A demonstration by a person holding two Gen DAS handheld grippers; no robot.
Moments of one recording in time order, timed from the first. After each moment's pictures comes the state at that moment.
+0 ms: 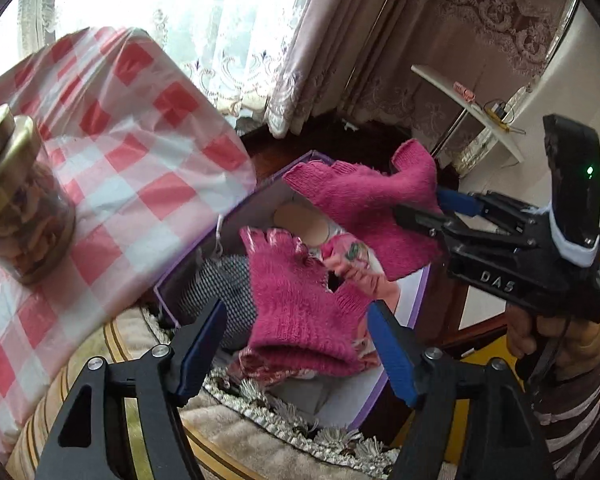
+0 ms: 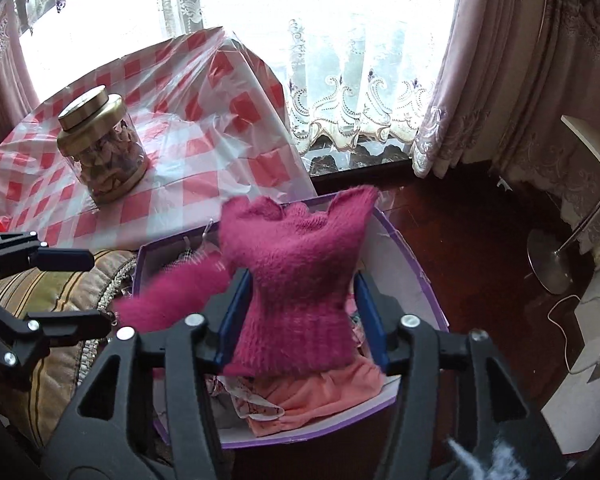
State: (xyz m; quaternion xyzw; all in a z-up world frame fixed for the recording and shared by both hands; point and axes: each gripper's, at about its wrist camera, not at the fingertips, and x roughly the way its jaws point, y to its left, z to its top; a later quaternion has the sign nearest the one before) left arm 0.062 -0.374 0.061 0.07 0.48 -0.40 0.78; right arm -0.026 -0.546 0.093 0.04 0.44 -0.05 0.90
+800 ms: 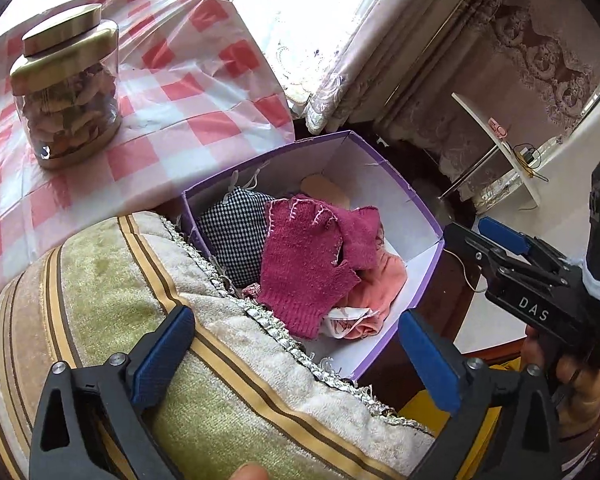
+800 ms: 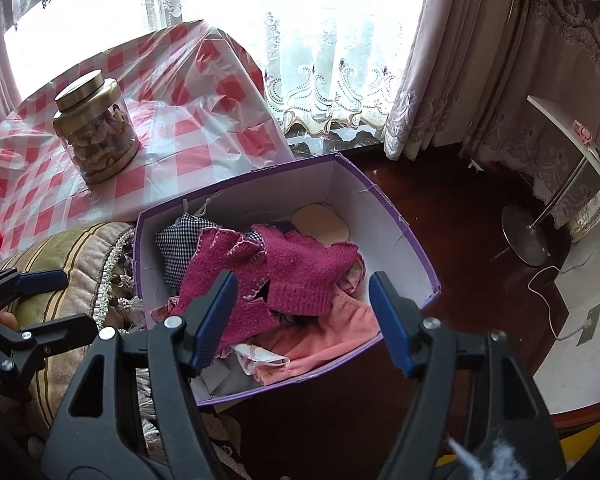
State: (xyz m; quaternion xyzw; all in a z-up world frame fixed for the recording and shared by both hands) left arm 0.013 -0.324 0.024 0.00 0.52 -0.33 0.79; right arm -0.076 -0.522 0.096 0.04 0.44 -0.11 0.89
